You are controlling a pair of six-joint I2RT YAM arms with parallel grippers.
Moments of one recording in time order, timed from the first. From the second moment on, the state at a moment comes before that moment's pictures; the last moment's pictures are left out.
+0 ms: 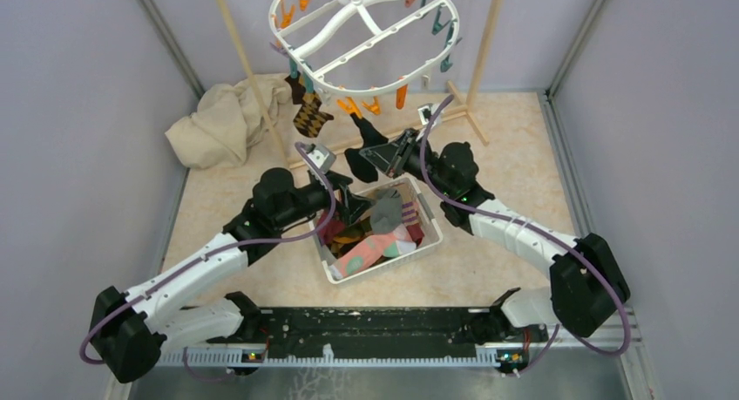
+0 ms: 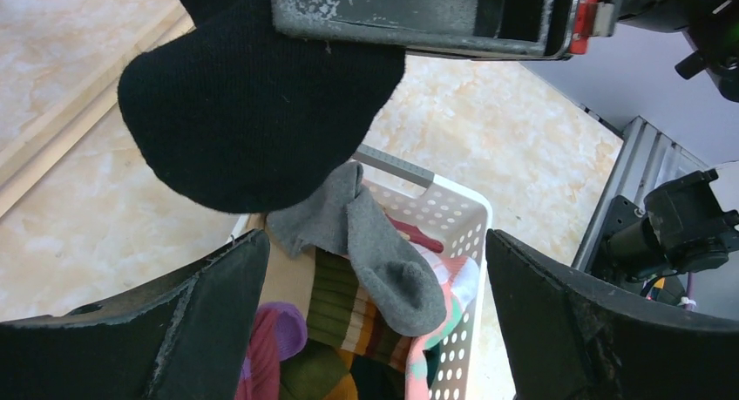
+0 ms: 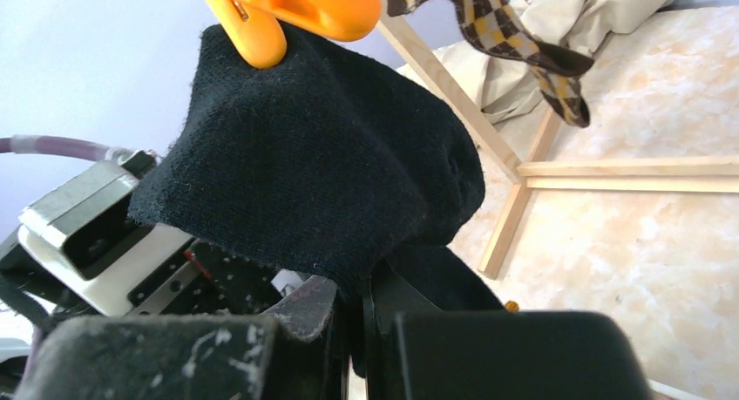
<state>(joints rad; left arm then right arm) -0.72 1.02 0.71 0.18 0.25 -0.23 0.62 1.32 0.82 0.65 -0.33 0.78</state>
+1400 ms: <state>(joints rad) -0.72 1.20 0.77 0.28 0.25 -0.21 0.62 1.21 0.80 0.48 -0.38 0.81</state>
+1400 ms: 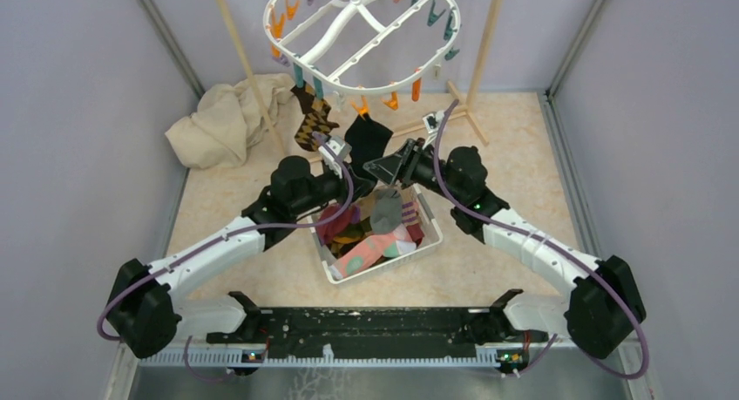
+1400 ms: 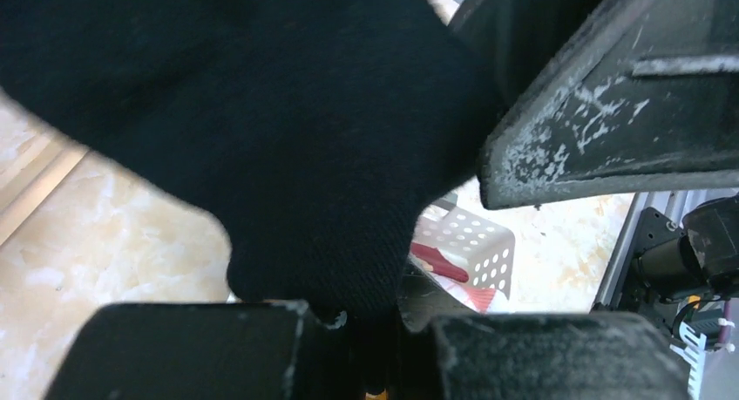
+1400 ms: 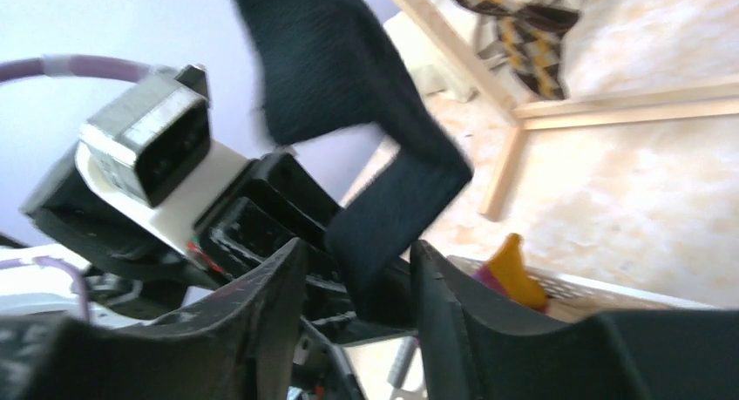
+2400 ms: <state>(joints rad) -0.87 1.35 1.01 0.02 -0.04 -0.14 0.64 1.02 0.96 0.26 -0.07 0.24</state>
